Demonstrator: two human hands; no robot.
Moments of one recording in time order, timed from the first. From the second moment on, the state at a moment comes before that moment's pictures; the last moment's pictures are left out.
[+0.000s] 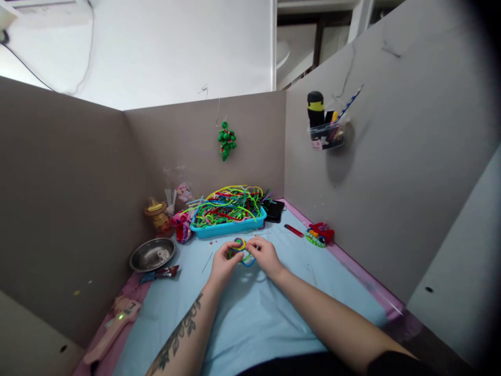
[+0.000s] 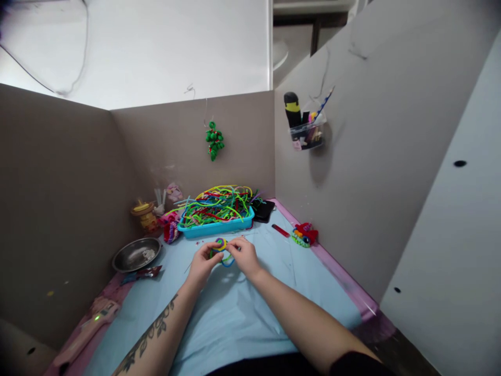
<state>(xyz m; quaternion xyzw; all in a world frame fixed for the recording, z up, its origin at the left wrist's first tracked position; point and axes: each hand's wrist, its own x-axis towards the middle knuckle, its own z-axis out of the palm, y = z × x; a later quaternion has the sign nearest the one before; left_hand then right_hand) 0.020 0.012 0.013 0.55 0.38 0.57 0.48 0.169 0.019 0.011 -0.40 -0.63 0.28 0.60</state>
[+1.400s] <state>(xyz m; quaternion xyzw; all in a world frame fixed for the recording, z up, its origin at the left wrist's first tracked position) 0.014 0.024 0.006 0.54 0.40 0.56 0.48 0.174 0.035 0.005 -0.40 -0.47 0.47 0.62</state>
